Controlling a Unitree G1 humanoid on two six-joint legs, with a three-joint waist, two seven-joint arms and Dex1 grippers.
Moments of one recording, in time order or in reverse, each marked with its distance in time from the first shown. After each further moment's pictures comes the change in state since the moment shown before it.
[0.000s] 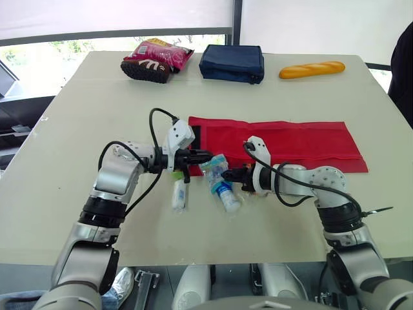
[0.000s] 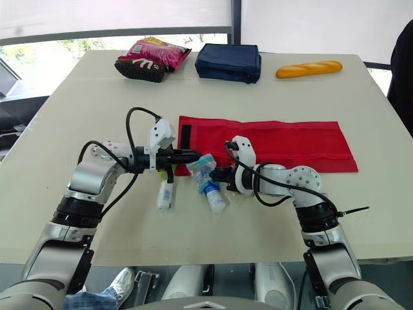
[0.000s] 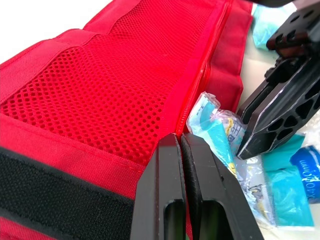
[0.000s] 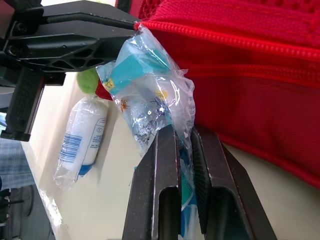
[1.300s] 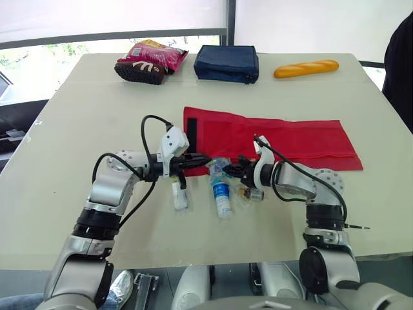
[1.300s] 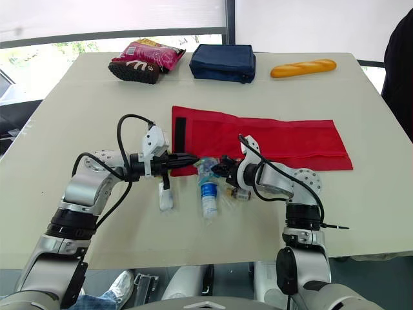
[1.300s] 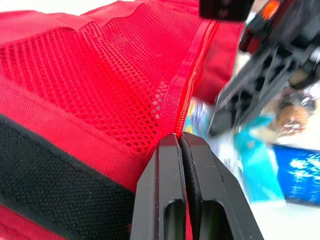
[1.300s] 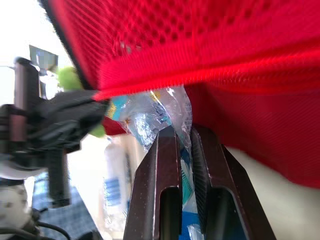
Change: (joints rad) left arm 0.091 0.019 0.010 -0.016 -0.003 -0.148 0.005; right arm 0.005 0.270 -0.401 0.132 0.142 0.102 -0.297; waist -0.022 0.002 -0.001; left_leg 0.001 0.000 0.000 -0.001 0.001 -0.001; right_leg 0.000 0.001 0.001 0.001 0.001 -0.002
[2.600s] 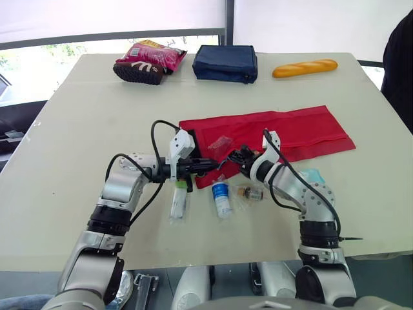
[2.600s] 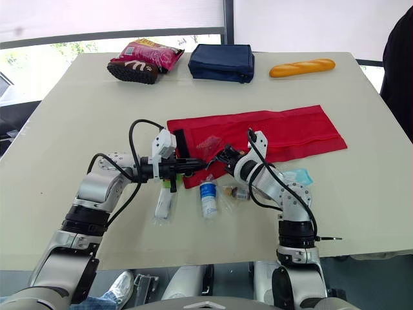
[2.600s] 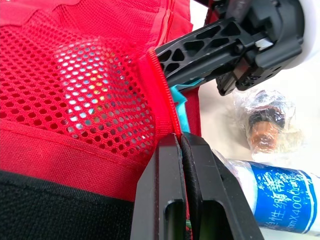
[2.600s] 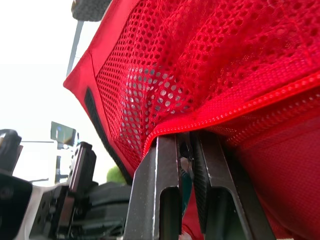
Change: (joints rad) left arm -0.036 -0.071 -0.017 0.091 -0.049 0.054 -0.075; right arm 0.130 0.043 0.160 -0.168 -0.205 -0.364 0.169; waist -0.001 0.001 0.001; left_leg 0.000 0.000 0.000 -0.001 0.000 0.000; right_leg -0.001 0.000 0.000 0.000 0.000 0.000
